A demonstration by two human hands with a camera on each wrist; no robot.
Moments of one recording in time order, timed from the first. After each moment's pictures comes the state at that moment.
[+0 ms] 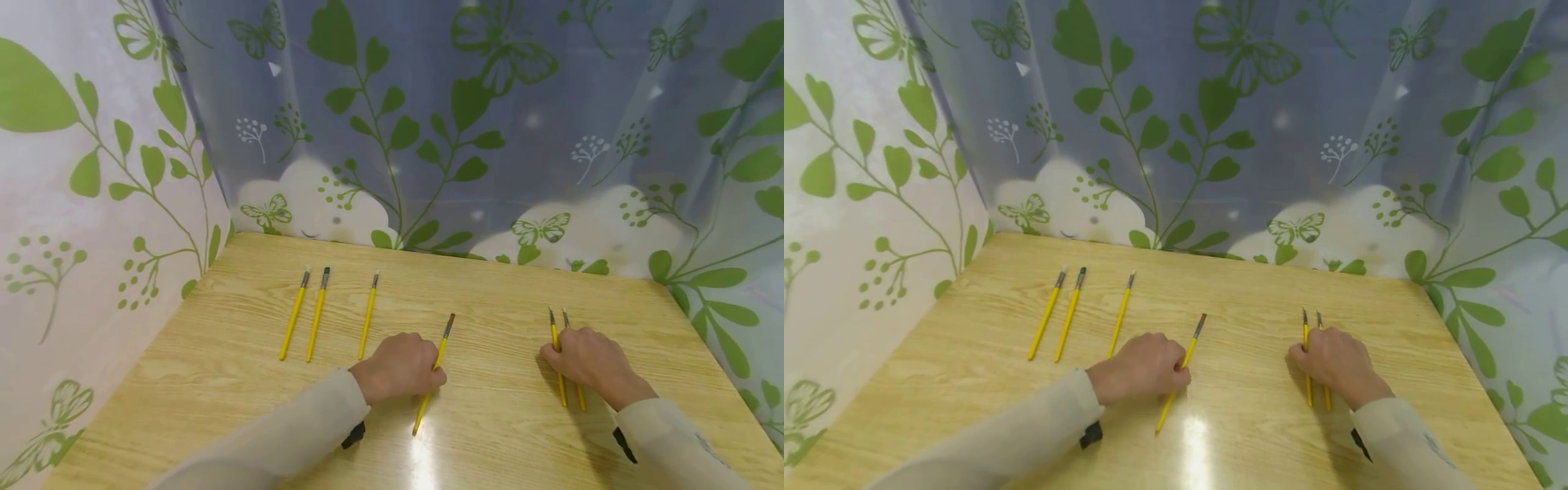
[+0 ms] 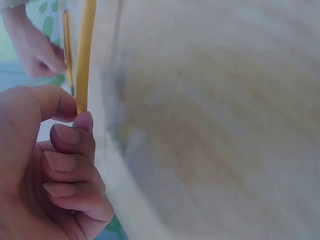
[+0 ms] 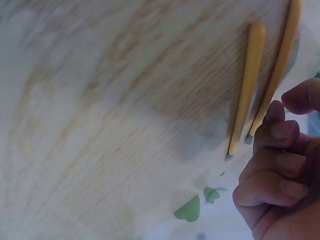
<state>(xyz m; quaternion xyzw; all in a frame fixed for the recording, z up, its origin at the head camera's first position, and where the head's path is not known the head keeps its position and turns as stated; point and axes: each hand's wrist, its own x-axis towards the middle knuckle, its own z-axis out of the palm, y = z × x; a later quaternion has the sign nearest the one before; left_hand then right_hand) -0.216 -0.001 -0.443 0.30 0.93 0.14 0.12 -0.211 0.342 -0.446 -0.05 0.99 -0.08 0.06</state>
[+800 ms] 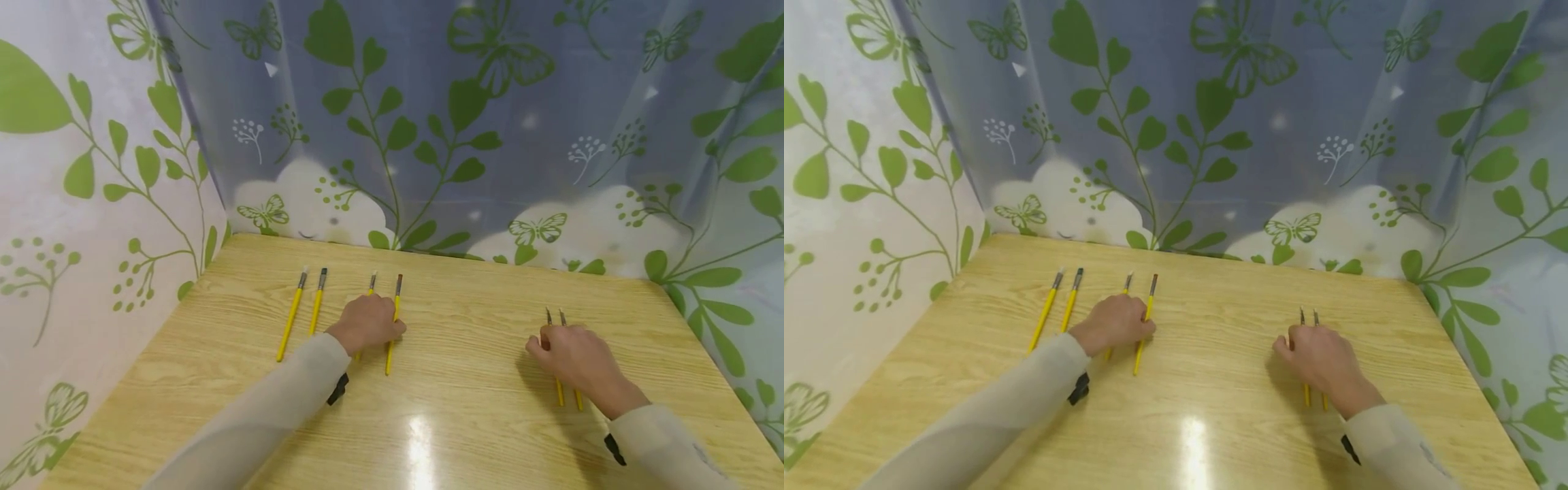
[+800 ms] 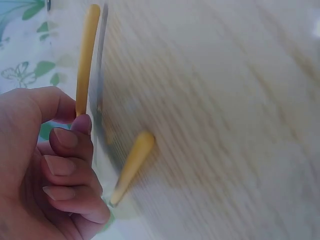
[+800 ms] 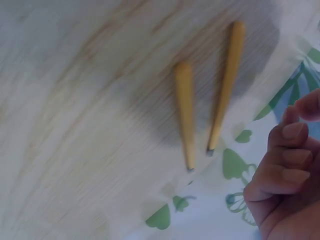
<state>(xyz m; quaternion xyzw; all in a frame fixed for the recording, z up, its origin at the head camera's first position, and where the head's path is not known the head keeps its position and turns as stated) -0.289 -0.041 -0.446 0.20 0.97 0.11 0.11 -0.201 0.315 -0.435 -0.08 0.99 -0.10 -0.01</state>
